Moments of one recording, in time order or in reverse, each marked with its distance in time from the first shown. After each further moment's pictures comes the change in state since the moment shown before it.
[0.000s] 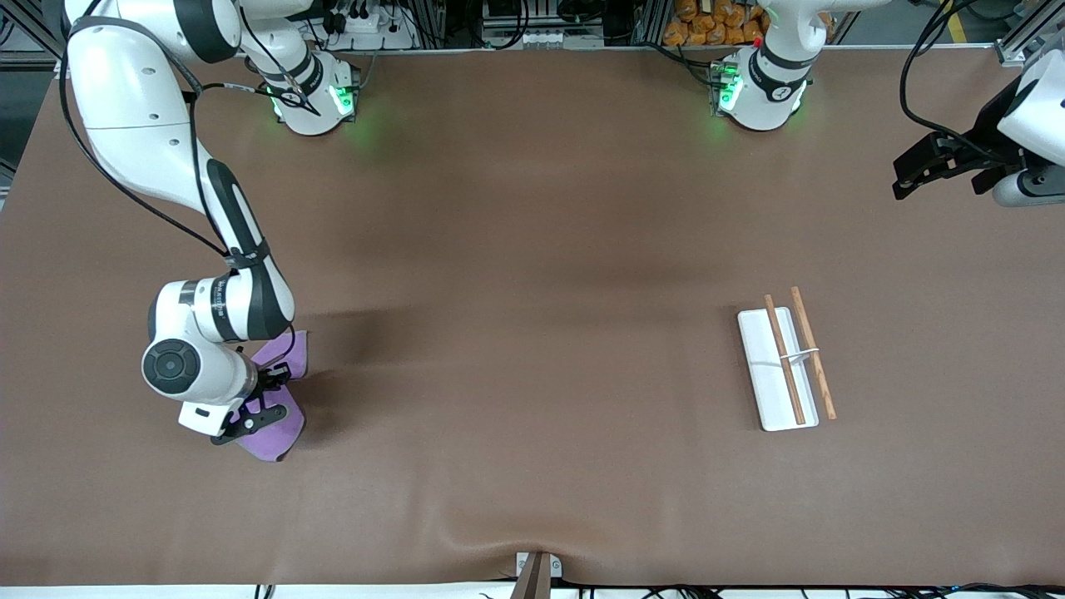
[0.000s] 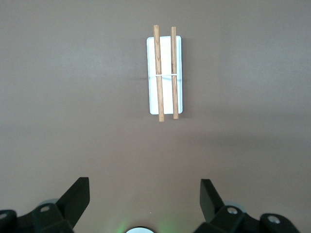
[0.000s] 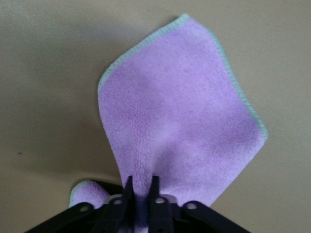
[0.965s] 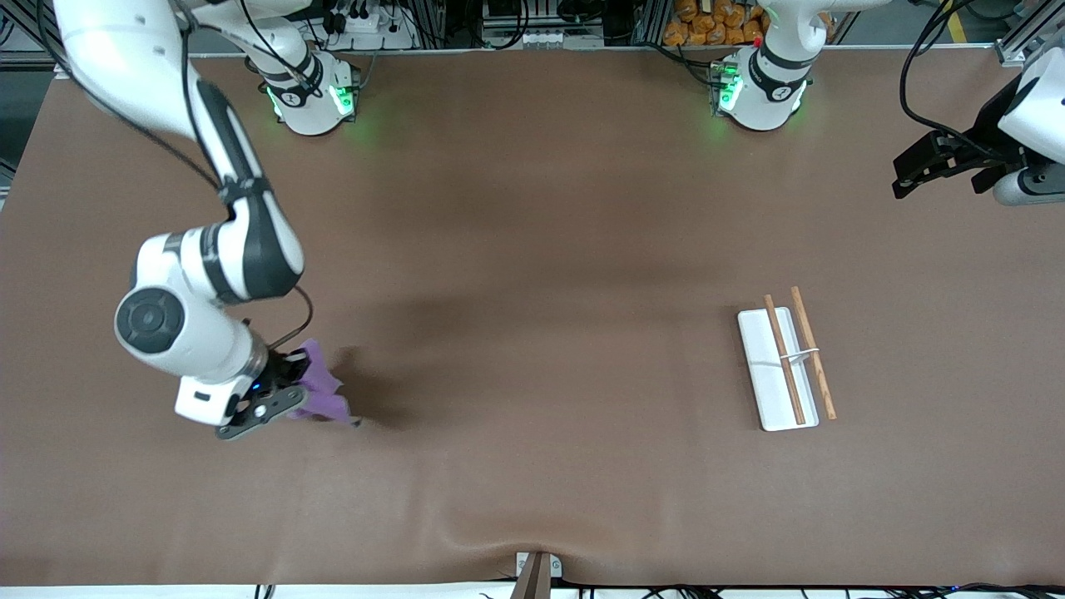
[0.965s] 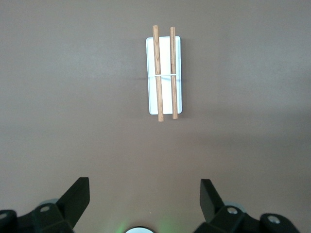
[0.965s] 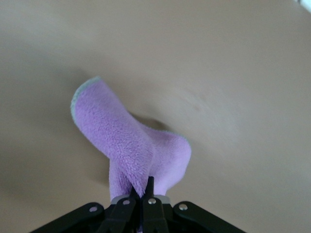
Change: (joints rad) left arm -0.001 -0.002 0.000 0.002 -0.003 -0.001 0.000; right arm 0.090 -0.210 0.093 0.078 0.065 -0.147 0.000
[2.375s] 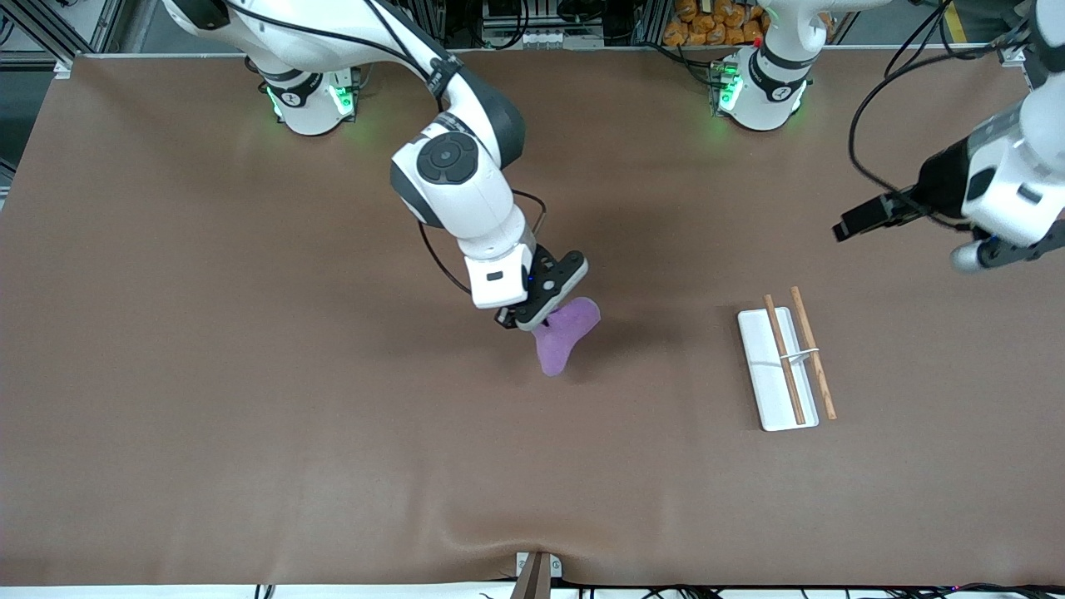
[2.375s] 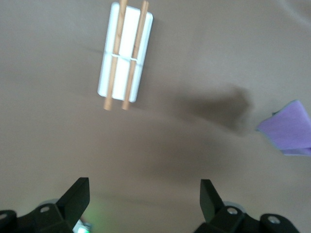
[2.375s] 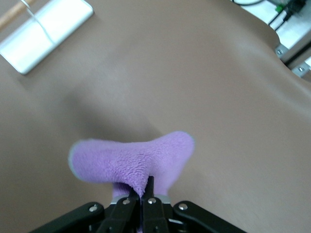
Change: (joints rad) left arm -0.007 0.139 0.000 -0.006 -0.242 0.065 -0.317; right arm 0.382 0.099 0.165 0.118 0.017 0.329 0.227
